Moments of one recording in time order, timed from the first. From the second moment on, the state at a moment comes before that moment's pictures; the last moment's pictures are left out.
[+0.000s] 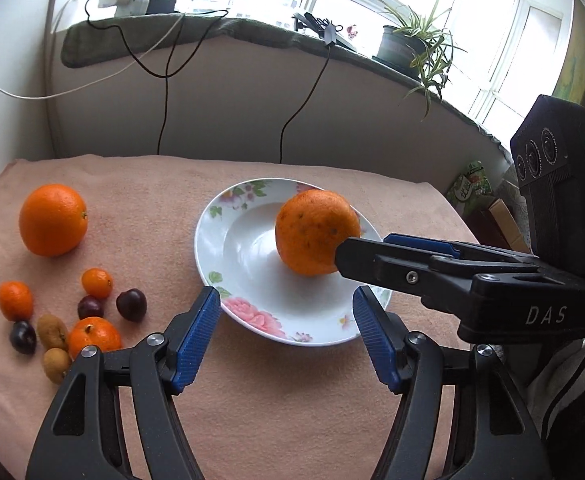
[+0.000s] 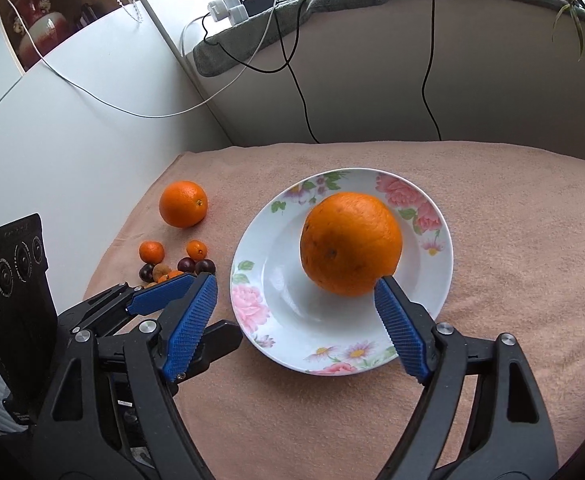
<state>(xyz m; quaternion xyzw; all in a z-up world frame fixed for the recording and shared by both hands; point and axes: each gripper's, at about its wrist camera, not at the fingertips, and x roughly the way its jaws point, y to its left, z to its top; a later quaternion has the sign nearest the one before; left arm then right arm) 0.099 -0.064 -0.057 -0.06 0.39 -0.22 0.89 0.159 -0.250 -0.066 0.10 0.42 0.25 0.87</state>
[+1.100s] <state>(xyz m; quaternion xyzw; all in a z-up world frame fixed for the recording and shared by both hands) 0.056 0.084 -0.078 -0.11 0.37 -0.07 0.92 0.145 -0.181 -0.053 0.02 0.39 0.28 0.88</state>
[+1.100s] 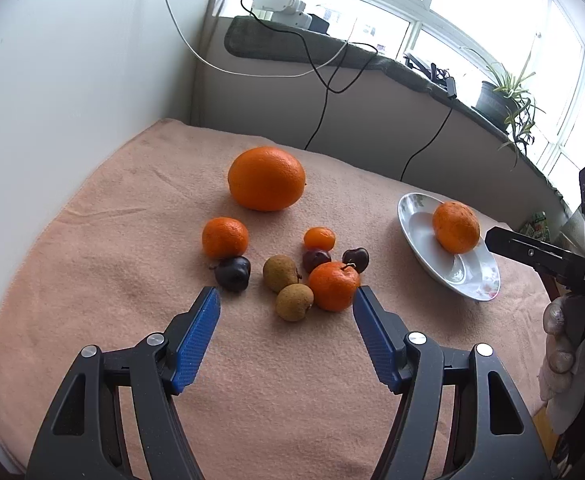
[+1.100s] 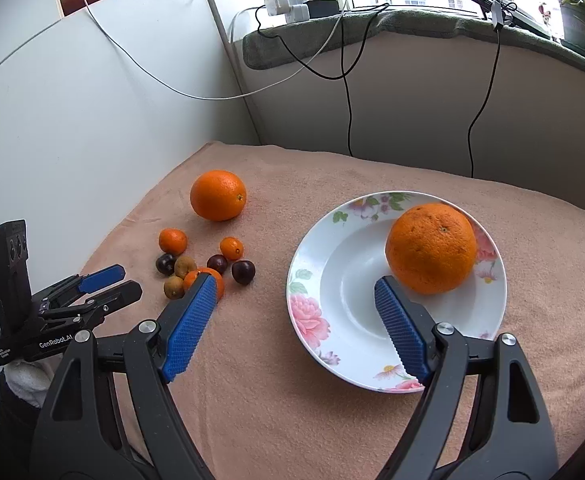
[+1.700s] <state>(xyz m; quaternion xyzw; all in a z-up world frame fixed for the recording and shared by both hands) 0.113 0.117 -0.082 -0.14 0.38 -0.09 0.91 0.211 -0.097 -0.060 0.01 0.43 0.31 0.85</state>
